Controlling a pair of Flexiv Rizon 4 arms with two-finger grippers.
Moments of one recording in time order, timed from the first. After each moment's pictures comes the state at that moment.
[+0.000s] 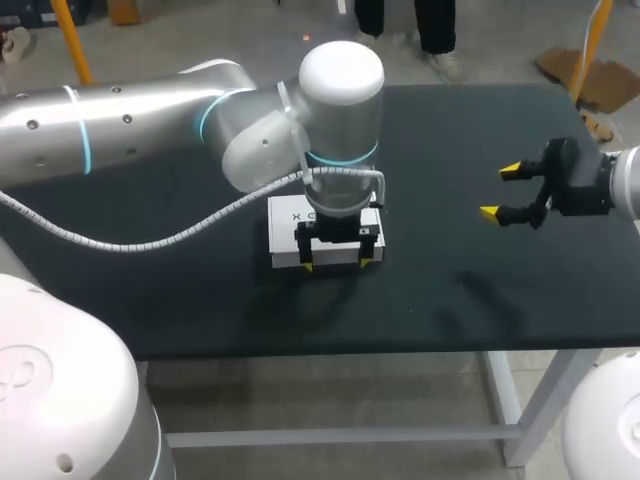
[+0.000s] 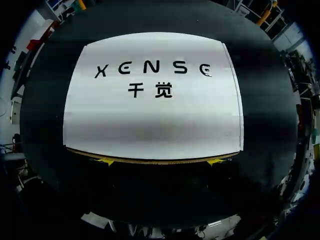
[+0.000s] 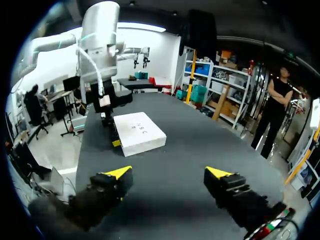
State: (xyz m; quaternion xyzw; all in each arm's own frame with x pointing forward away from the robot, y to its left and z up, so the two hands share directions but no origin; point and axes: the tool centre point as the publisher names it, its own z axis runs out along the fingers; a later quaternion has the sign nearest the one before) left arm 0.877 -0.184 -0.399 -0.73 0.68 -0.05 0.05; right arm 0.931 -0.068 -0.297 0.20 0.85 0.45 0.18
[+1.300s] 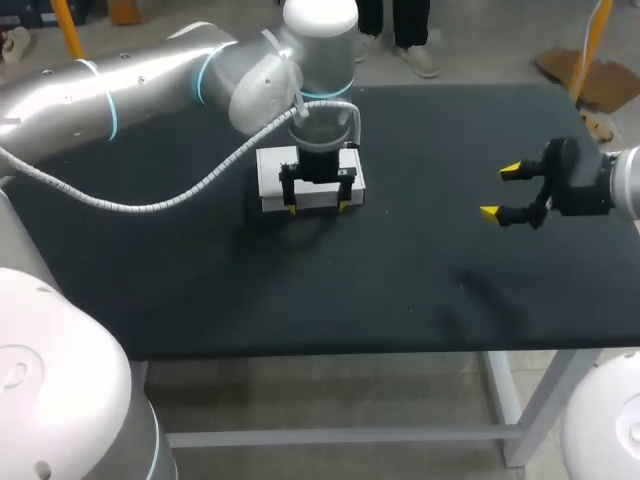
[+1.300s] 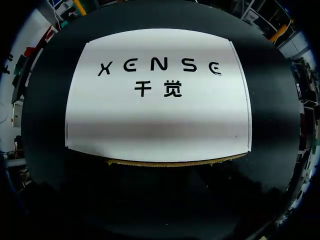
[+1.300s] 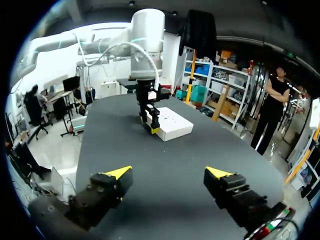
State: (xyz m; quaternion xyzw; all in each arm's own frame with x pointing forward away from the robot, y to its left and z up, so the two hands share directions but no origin) left arm 1.020 -0.149 -0.400 -0.74 0.67 -0.04 0.05; right arm 0.931 -0.068 -0.296 0.20 0.85 0.45 0.18
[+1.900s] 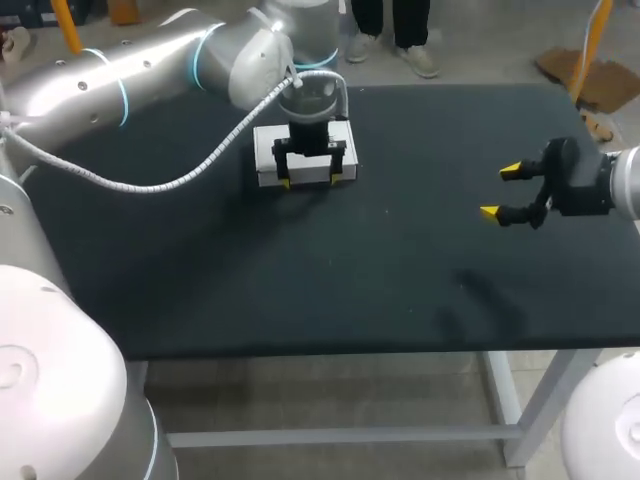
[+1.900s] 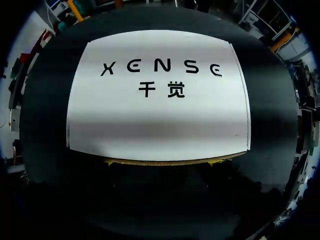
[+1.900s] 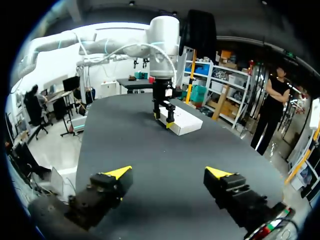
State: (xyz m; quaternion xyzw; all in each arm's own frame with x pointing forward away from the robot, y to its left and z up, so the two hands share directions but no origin) left arm 1.090 -0.134 -0.396 -0.74 0.67 -0.05 0.04; right arm 0.931 -0.068 -0.296 0.20 0.85 0.45 0.18
